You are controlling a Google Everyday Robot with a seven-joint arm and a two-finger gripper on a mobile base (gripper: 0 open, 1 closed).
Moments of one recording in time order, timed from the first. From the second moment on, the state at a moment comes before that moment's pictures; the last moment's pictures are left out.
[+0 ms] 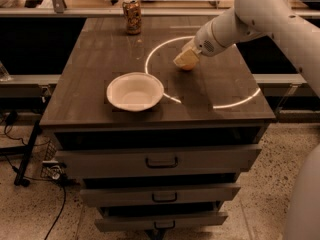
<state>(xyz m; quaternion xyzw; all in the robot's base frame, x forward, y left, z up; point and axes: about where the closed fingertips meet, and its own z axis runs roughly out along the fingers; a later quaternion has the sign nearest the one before) 0.727 -0.088 0.865 -0.49 0.78 0.14 0.37</state>
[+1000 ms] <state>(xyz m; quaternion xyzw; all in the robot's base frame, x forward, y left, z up) 0.705 -0.113 0.880 -0.47 0.78 0.14 0.39</state>
